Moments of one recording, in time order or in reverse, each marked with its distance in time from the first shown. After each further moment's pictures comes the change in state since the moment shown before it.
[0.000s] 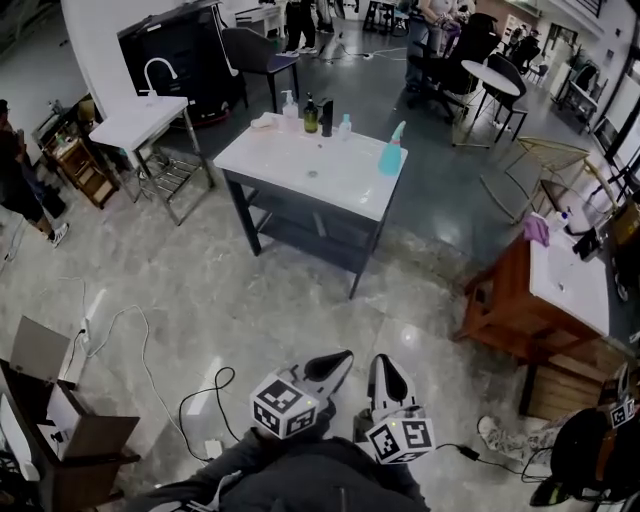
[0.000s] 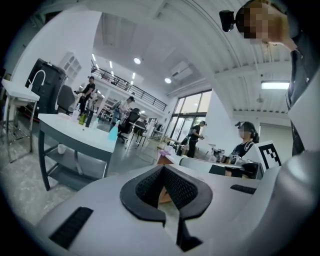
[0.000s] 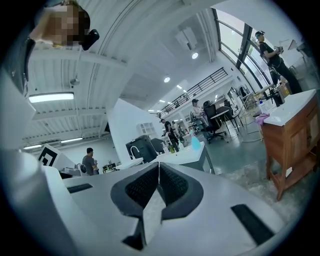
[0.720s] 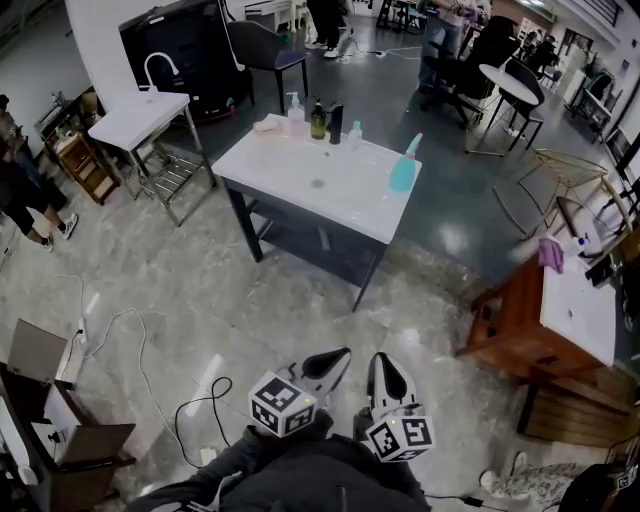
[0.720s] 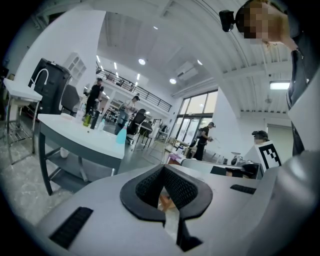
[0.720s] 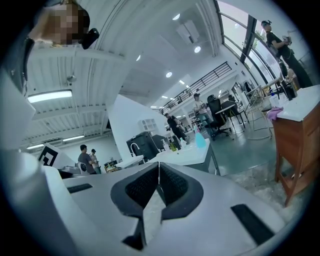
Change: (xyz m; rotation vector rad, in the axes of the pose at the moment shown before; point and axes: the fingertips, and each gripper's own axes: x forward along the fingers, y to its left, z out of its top) left arm 0.052 0.088 0.029 -0.015 -0.016 0.049; right arm 0.104 -0.030 0.002 -0.007 0.045 0.041
